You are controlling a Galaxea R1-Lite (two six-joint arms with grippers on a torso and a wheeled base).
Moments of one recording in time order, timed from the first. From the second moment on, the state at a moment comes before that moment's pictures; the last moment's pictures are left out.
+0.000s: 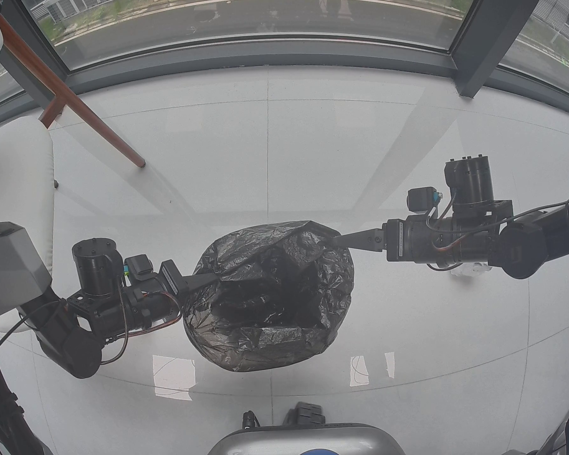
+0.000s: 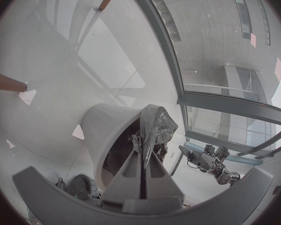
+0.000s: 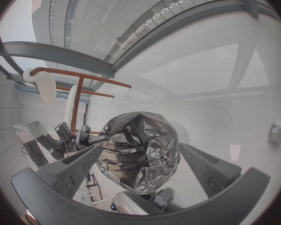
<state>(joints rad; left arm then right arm) -0.25 2.00 -0.51 -1.24 -0.48 -1.00 0.44 1.92 -1.10 -0.32 0.46 0.33</state>
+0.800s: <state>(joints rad) -0.25 1.98 -0.45 -1.30 -0.45 -0.95 0.44 1.91 -1.09 -0.32 0.46 0.33</state>
